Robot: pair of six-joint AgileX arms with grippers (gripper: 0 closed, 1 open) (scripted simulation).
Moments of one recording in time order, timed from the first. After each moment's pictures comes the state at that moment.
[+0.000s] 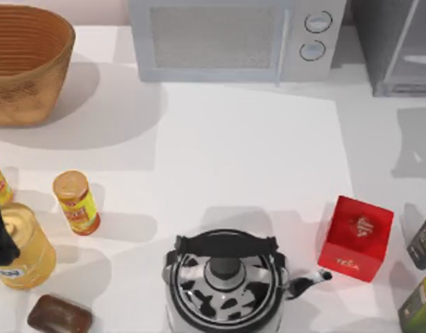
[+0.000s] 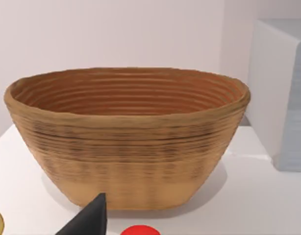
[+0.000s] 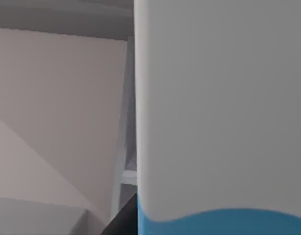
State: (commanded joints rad) left arm 0.00 0.00 0.00 0.00 0.00 0.00; right arm -0.18 0.77 0.45 0.63 -0.24 -0.02
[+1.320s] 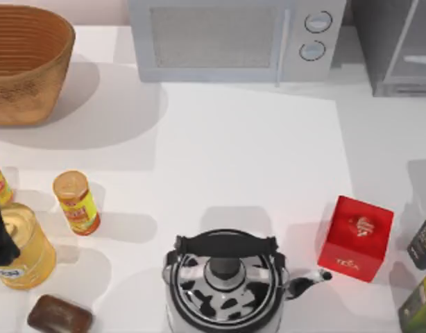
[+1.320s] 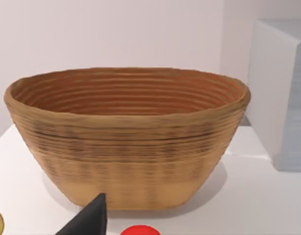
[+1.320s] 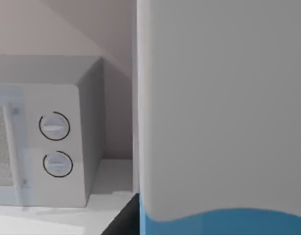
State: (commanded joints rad) left arm 0.00 0.00 0.00 0.00 0.00 0.00; right arm -0.01 0.14 0.11 0.09 -0.03 -0.01
